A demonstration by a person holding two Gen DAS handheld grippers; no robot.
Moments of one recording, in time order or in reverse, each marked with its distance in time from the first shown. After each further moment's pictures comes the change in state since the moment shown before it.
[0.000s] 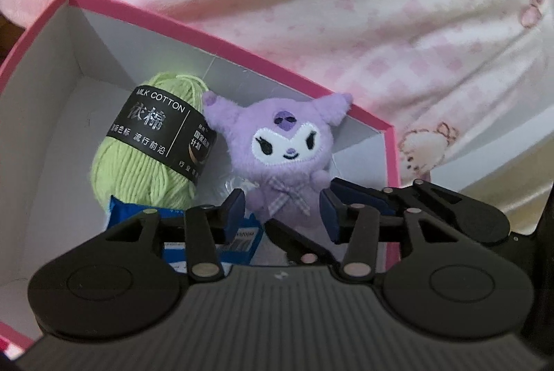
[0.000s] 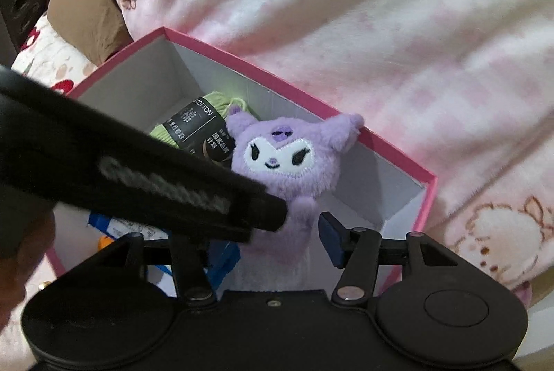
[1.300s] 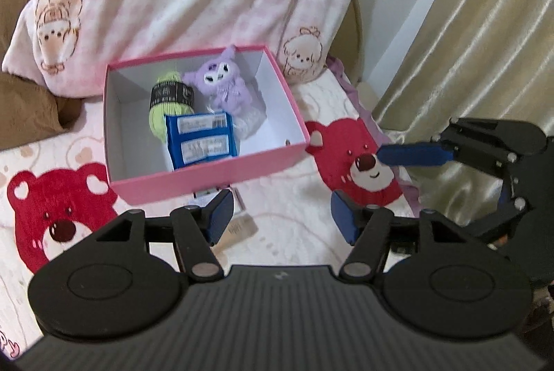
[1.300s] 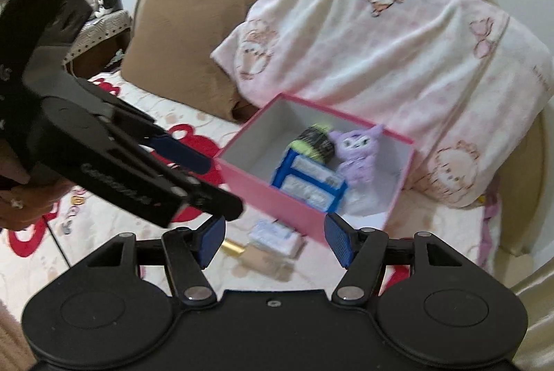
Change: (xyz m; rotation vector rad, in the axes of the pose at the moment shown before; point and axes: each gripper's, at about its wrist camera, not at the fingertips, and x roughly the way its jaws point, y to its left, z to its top) left arm -0.243 -0.066 -0.119 0.506 0.075 0.008; right arm -0.248 0.118 -0.086 0.099 -0.143 0.084
